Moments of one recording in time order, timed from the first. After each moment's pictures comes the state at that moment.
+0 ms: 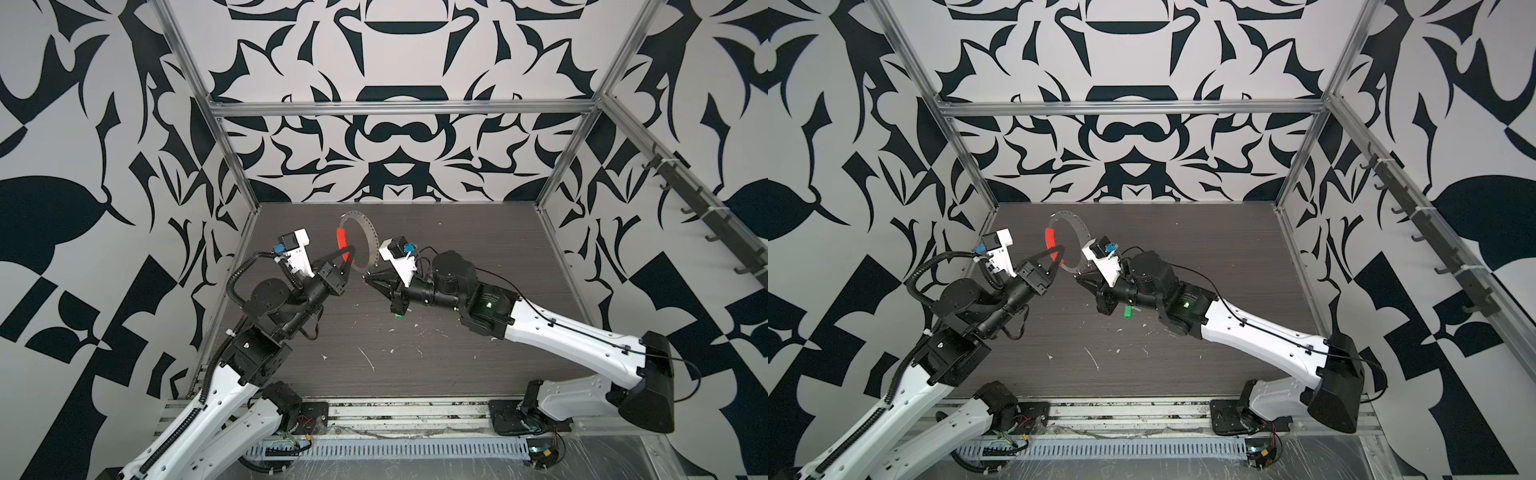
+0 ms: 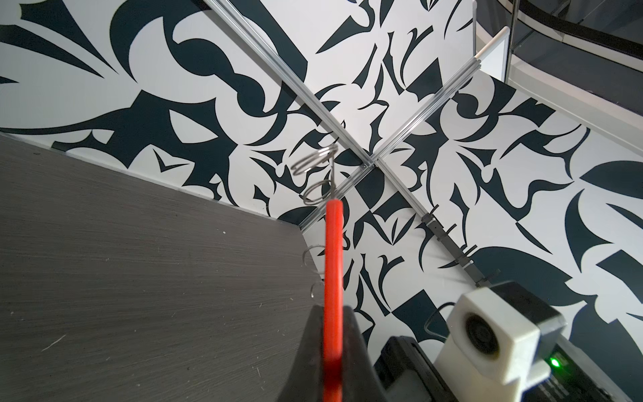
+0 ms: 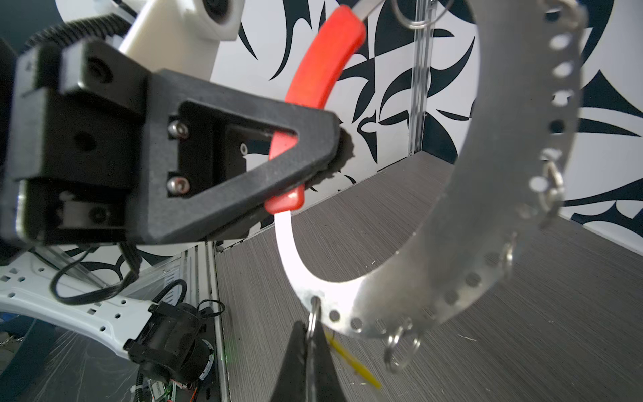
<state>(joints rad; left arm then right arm) -0.65 0.67 0.78 0.00 0.01 -0.81 1.01 1.31 1.14 -0.02 -0.21 0.19</state>
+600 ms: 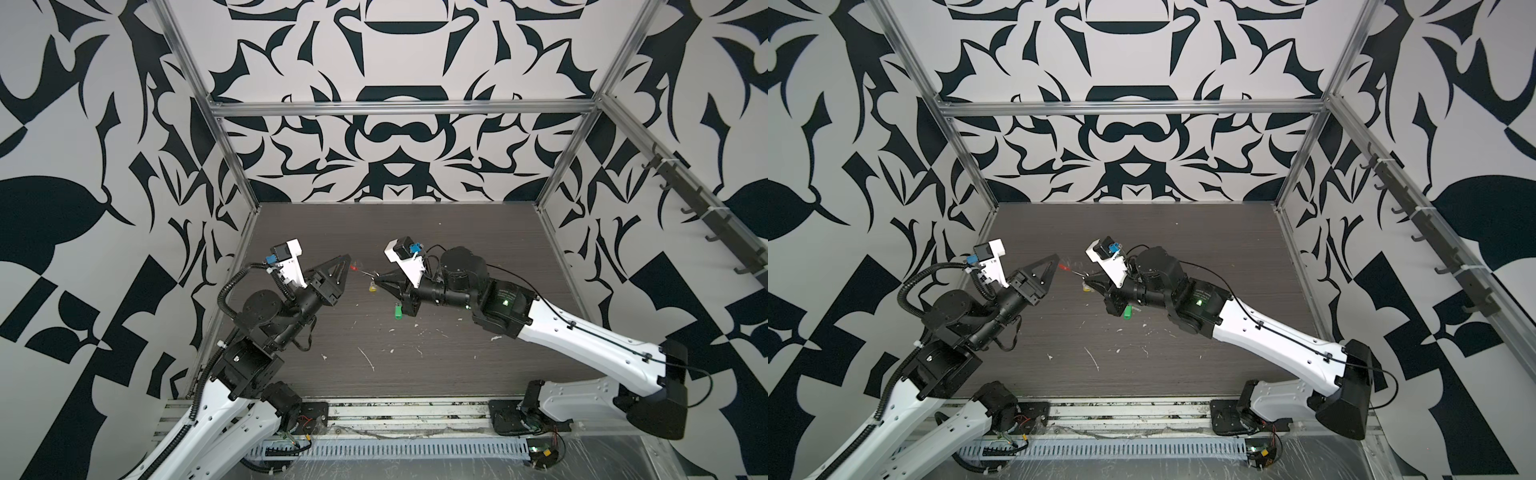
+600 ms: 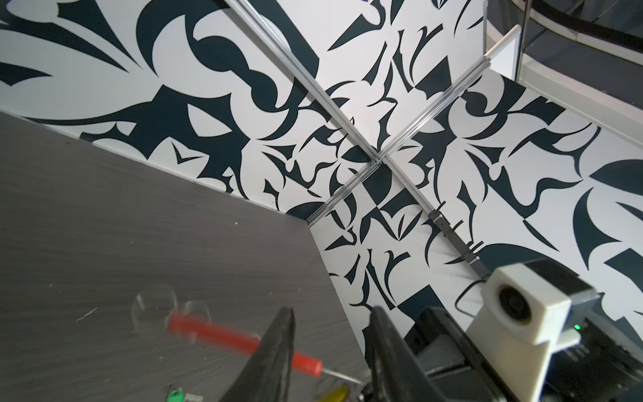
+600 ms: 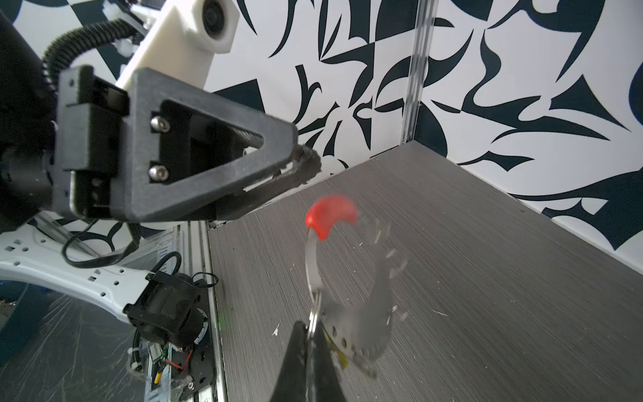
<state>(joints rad) -0.65 0.56 0.74 -0.11 -0.01 -0.81 1.00 1.26 1.22 -0.23 -0.23 0.10</state>
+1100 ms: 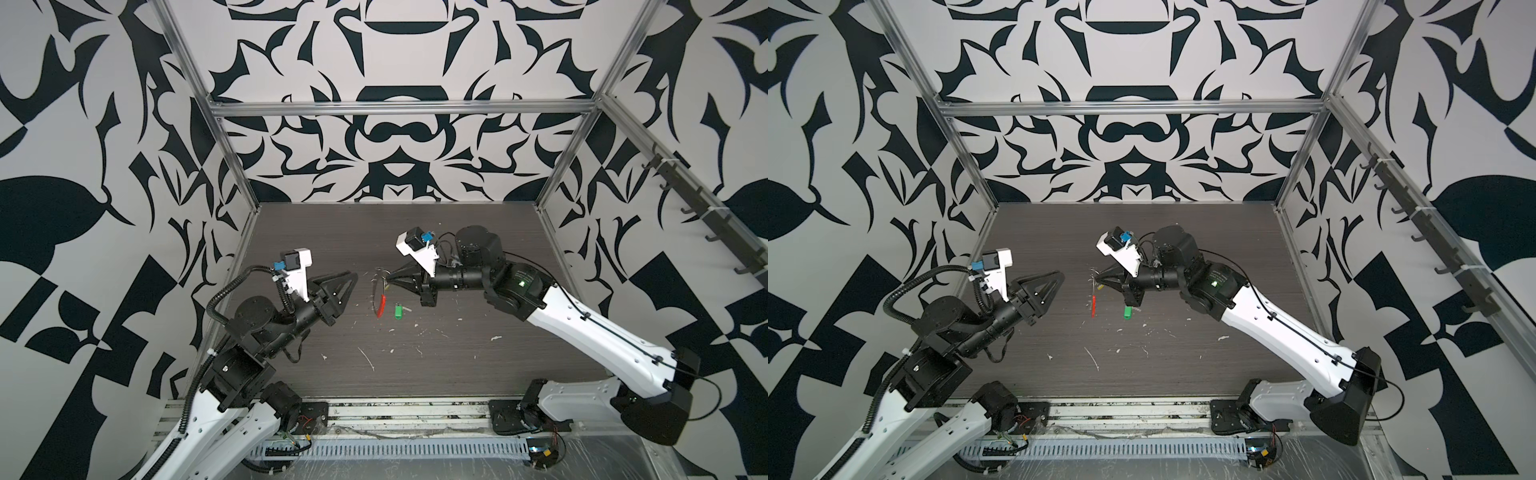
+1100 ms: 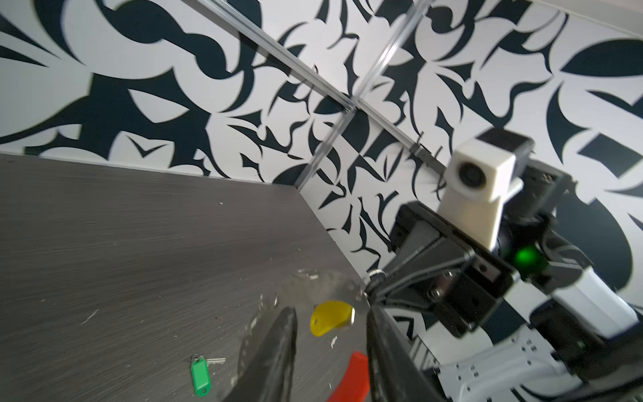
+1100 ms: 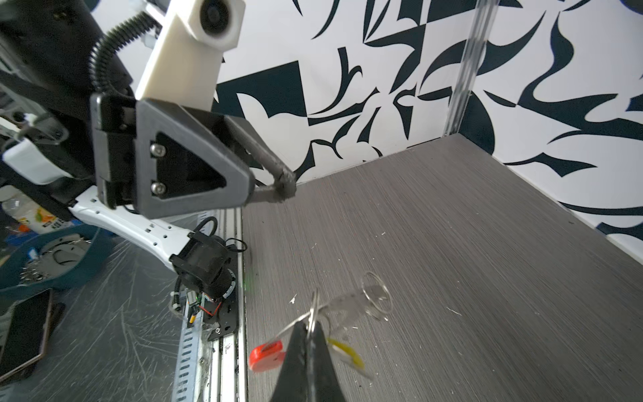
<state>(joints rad) -0.65 0.53 0.76 -0.20 0.25 -0.59 0.83 1.26 1.31 -0.40 -0.59 -0.01</state>
